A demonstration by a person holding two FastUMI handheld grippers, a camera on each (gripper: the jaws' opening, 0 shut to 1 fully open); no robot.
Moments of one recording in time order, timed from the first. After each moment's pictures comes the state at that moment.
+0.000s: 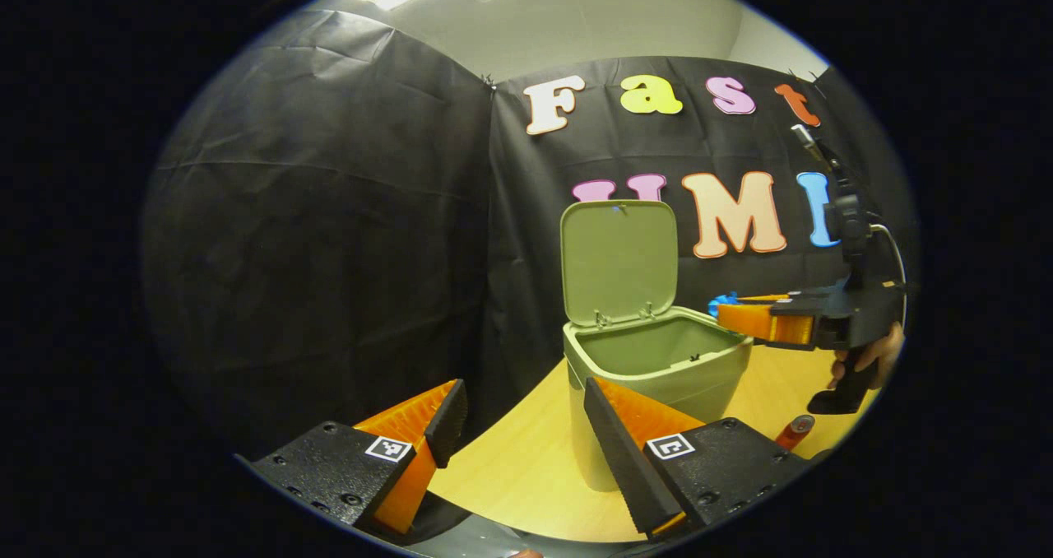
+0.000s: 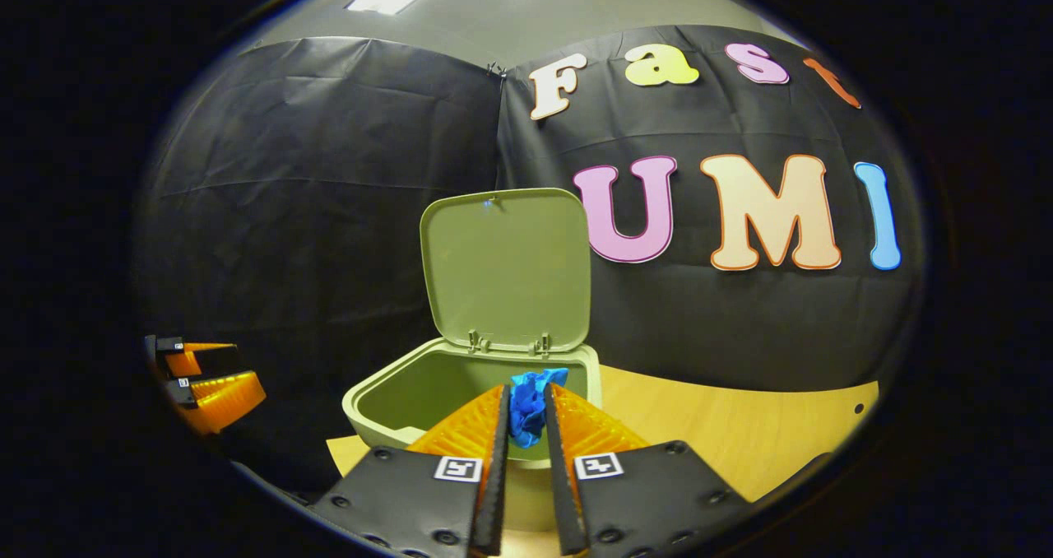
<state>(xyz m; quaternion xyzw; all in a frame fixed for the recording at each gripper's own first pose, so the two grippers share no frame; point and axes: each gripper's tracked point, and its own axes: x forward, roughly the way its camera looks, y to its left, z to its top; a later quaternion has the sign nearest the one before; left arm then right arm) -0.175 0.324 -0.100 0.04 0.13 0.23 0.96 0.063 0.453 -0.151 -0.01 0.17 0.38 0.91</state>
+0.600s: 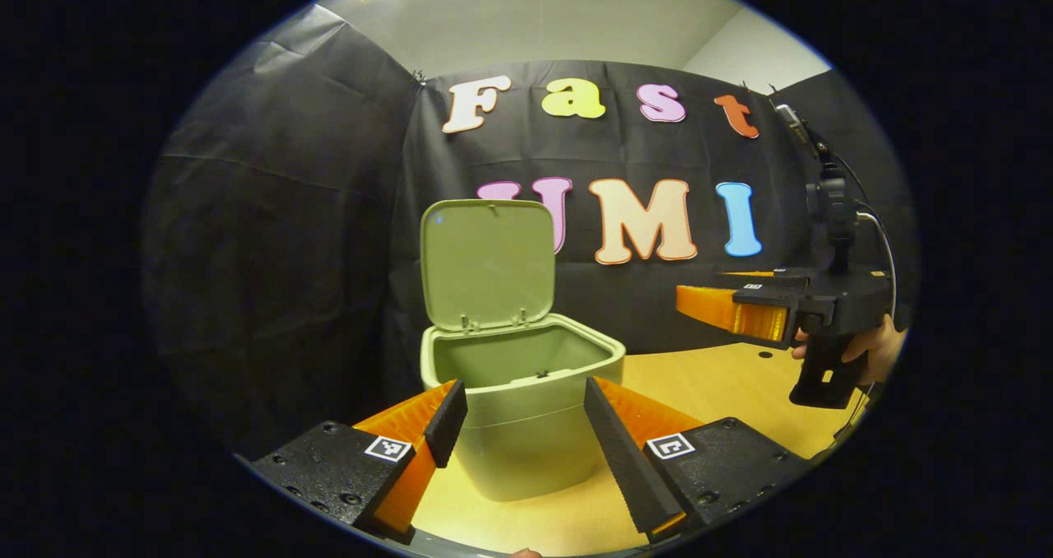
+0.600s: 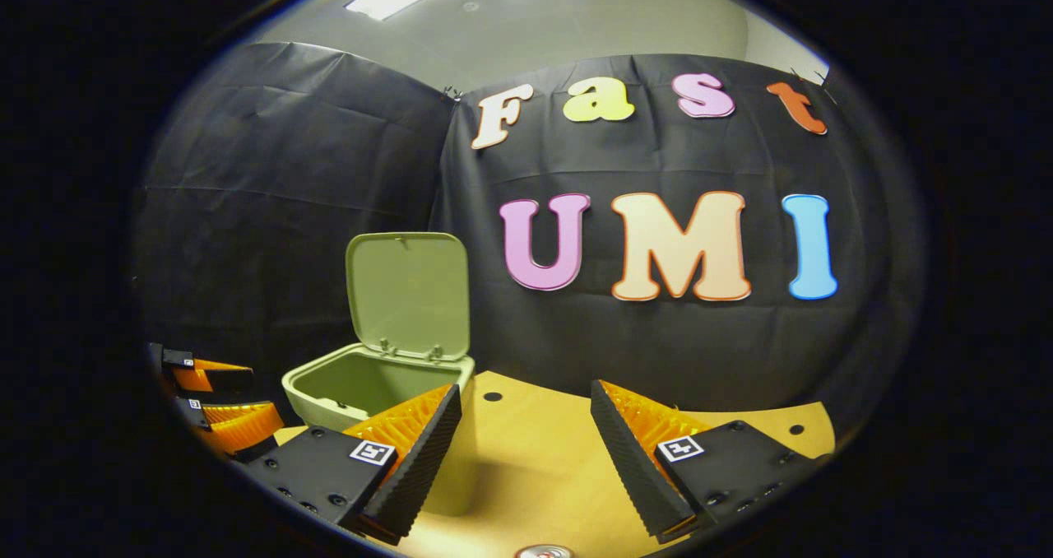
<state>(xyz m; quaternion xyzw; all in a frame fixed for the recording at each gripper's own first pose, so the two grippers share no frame) -0.106 0.198 -0.112 0.01 0.12 0.09 0.99 0.092 0.279 -0.112 -0.04 0.12 0.26 0.96</state>
